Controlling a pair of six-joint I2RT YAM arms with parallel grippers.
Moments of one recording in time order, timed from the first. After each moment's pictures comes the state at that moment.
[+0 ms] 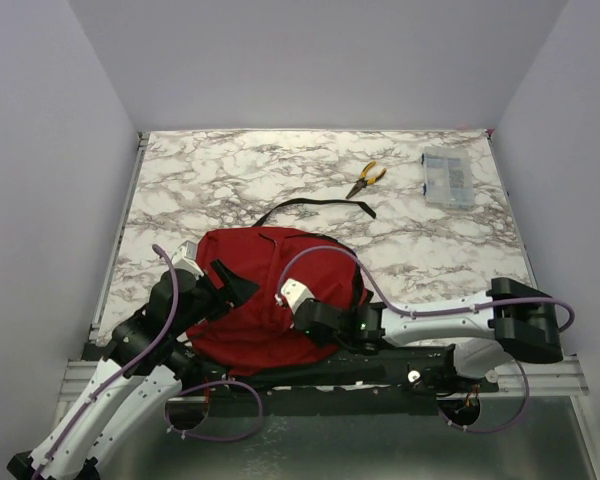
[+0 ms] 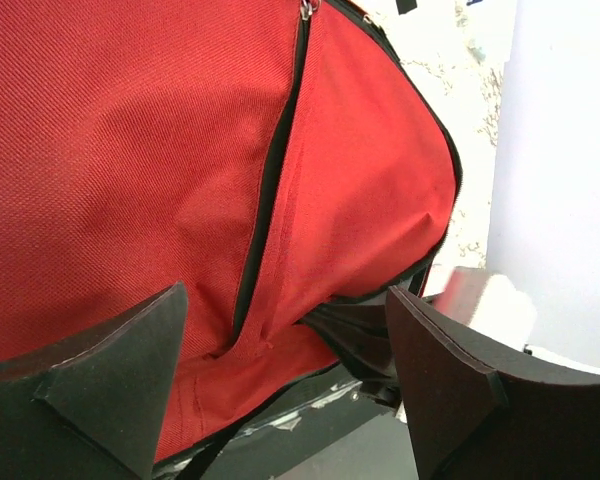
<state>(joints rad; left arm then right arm) -0.60 0.34 0.57 -0.74 0.00 -1.00 1.39 1.52 0.82 -0.18 0.35 0.25</state>
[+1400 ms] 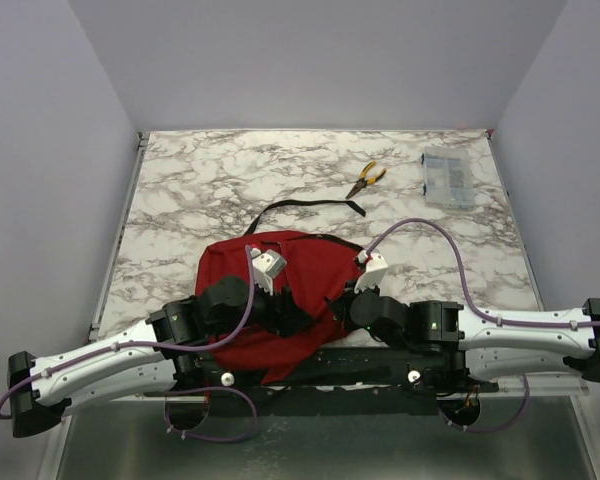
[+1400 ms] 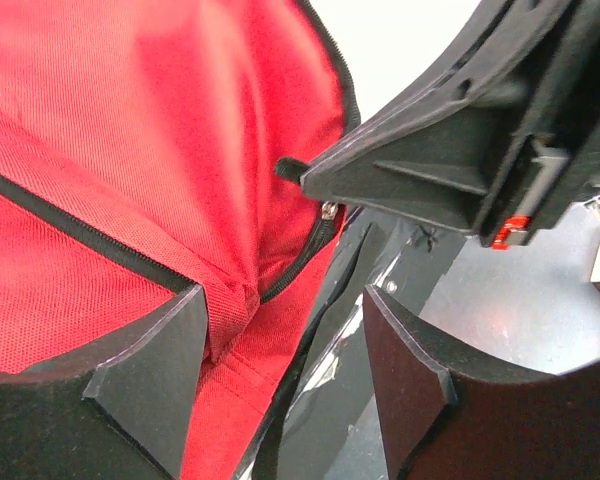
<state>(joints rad) -1.14 0.67 0.54 -0.27 -0.02 -0.62 1.39 1.02 0.72 -0.35 0.62 0.88</state>
